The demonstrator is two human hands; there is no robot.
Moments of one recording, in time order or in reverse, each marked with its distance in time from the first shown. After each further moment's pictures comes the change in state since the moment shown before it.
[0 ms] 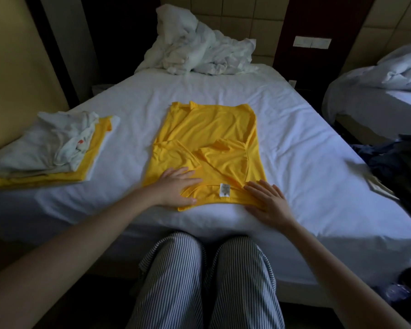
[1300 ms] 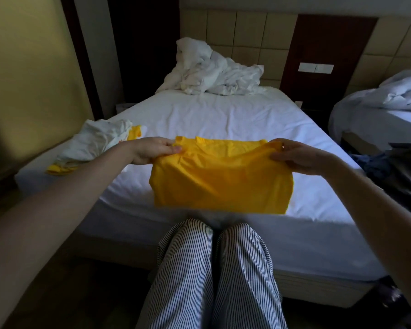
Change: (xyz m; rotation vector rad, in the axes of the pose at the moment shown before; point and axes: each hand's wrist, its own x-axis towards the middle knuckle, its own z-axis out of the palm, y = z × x) left_hand -0.109 -0.030 -0.105 -1.174 -0.012 -0.151; right_hand 0.021 -0.086 -0.166 1.004 -0.435 0.242
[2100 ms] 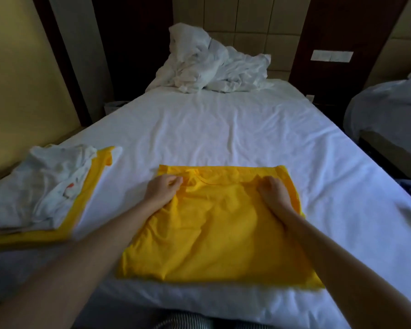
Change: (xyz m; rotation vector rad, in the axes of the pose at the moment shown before) left_hand 0.250 -0.092 -0.026 0.473 0.596 -0.035; right_hand 0.249 0.133 -0.050 -0.557 0.633 0.013
